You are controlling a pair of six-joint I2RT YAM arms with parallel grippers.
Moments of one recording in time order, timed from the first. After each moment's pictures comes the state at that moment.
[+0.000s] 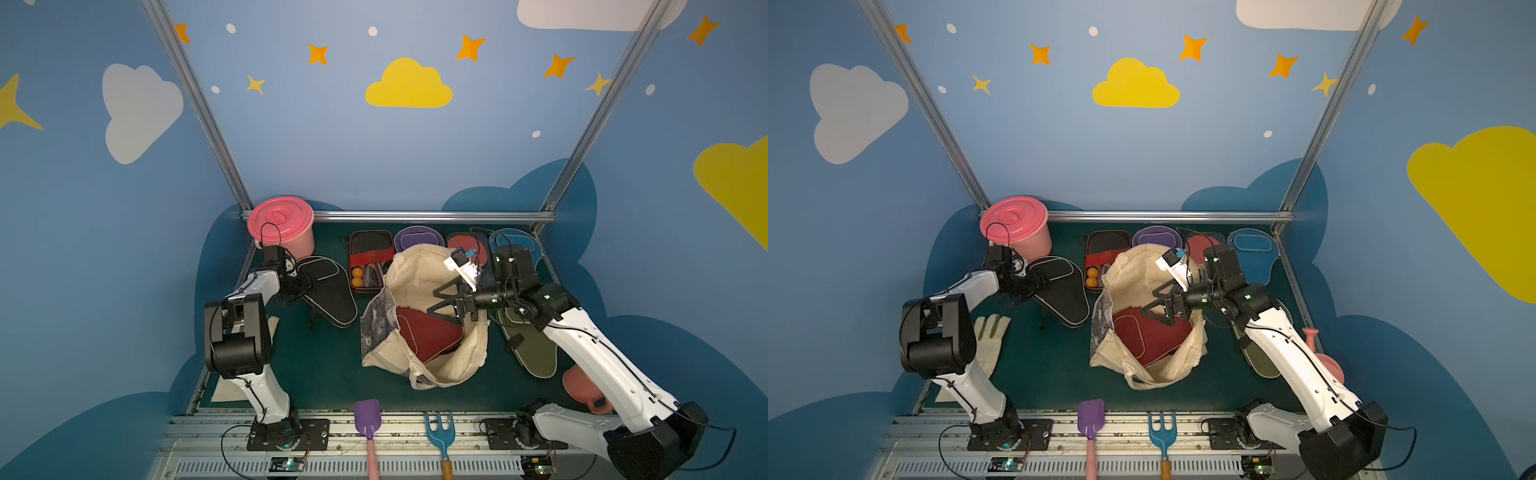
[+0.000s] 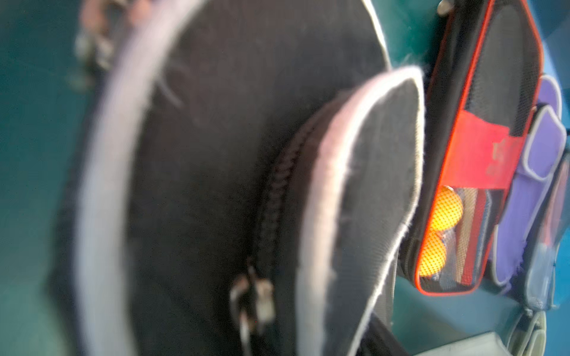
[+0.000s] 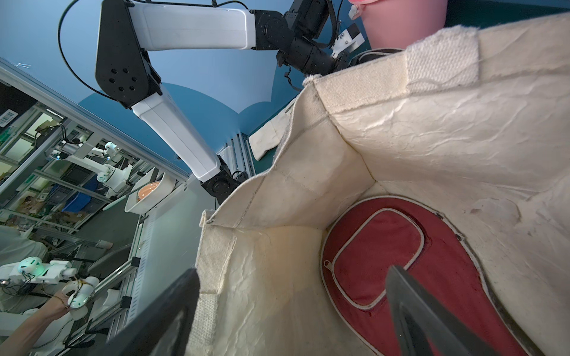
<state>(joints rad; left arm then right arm) 0.18 1.79 1.15 -0.49 0.36 -0.35 0.51 1.17 1.16 -0.65 -0.93 0.00</state>
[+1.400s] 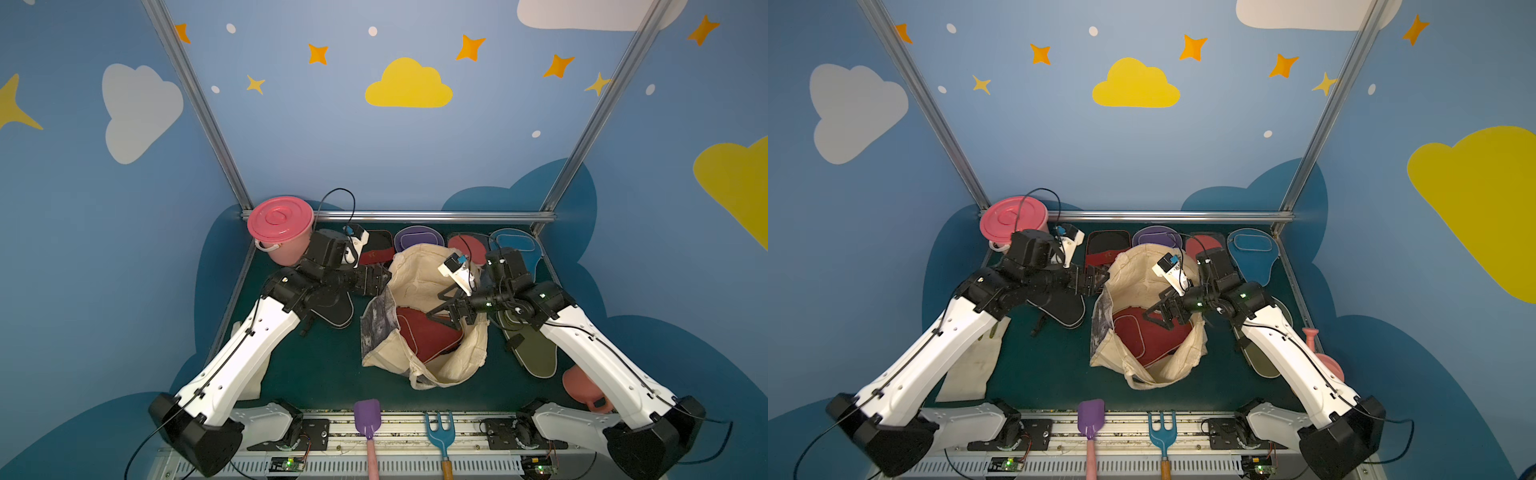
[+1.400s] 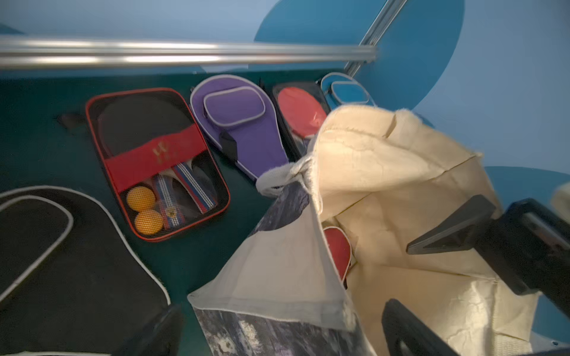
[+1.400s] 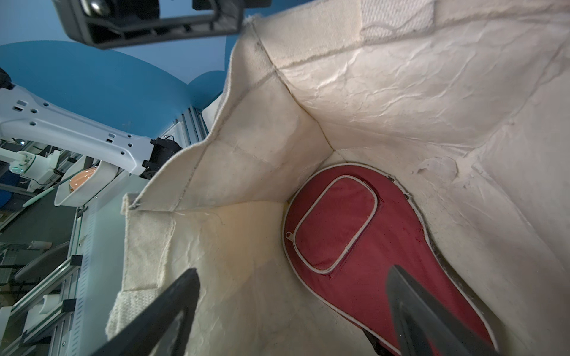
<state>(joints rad) -0.52 1.29 1.39 -0.78 0.20 -0.32 0.56 1.19 1.18 -0.77 -0.69 -0.09</state>
